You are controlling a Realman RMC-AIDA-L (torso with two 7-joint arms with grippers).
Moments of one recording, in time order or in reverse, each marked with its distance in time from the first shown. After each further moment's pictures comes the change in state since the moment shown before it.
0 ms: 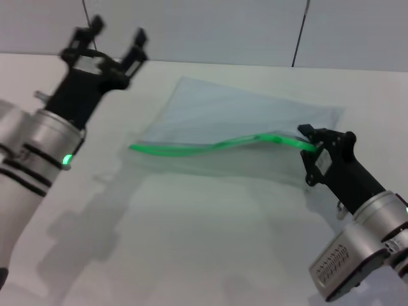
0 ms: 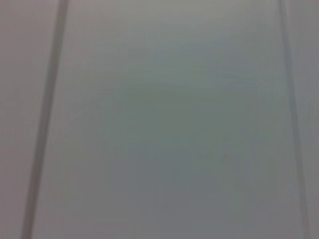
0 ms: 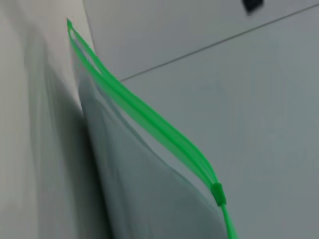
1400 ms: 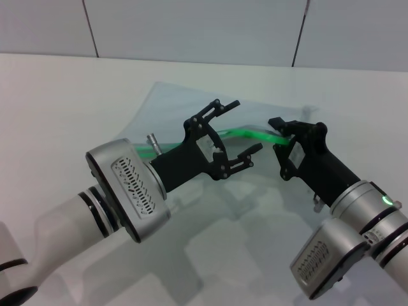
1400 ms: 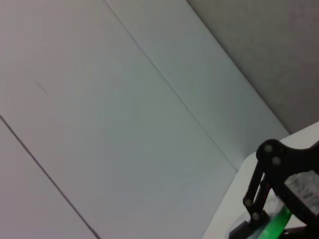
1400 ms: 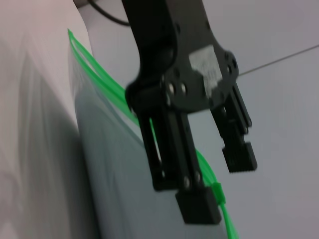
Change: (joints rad) left arm -0.101 -0.014 0.255 -0.131 0.189 -0.189 0.589; right arm 0.063 -0.002 -0.036 -0.039 -0.008 0.028 0.006
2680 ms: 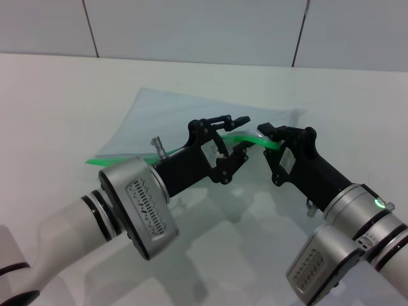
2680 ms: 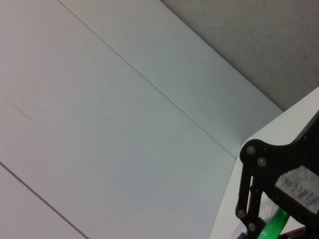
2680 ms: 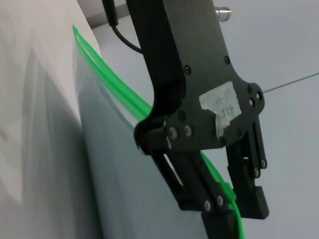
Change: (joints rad) left arm 0.001 0.000 -0.008 -0.020 0.005 -0.006 0.195; right arm 0.014 0.000 -0.041 -0.003 -0.002 -0.001 -0.004
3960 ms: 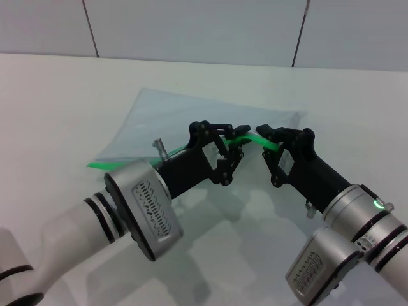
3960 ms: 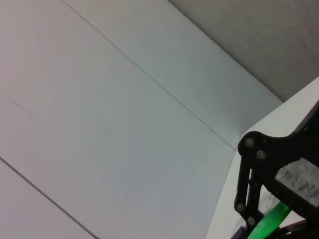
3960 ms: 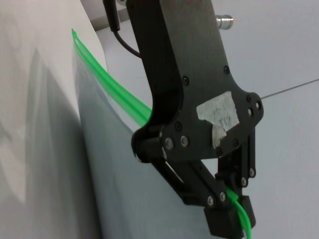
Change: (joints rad) left arm 0.002 -0.002 -0.021 -0.020 -0.006 -0.027 0.039; right arm 0.000 0.000 -0.004 0.002 -0.008 0.000 -0.005
